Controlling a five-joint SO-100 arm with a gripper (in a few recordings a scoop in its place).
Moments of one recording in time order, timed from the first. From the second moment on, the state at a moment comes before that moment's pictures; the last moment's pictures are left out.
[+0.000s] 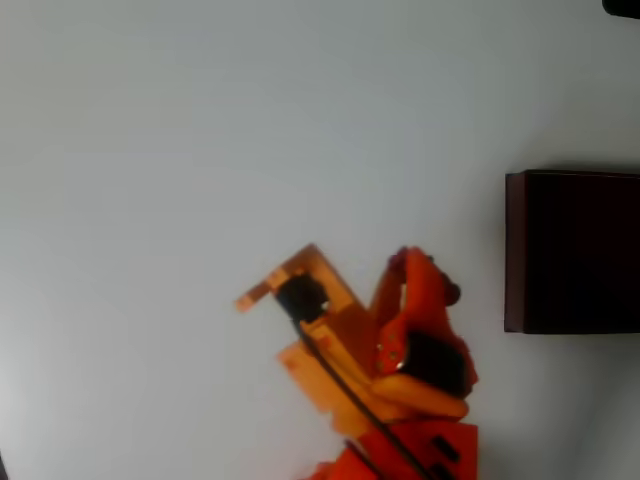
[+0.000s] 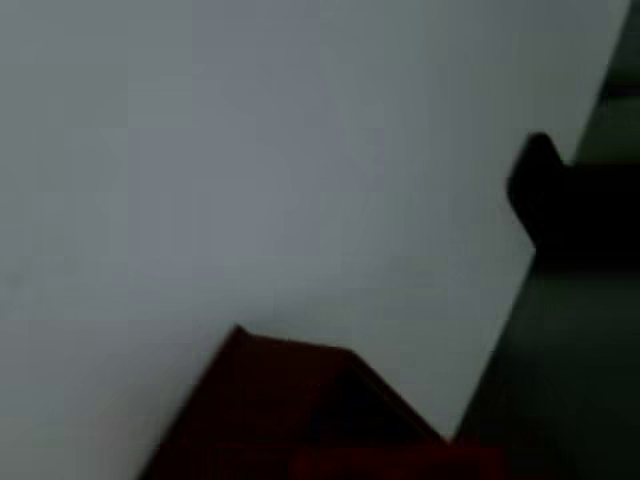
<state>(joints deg) 11.8 154.1 129.6 62.8 23.4</state>
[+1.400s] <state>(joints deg) 40.9 83.6 97.1 53.0 21.0</state>
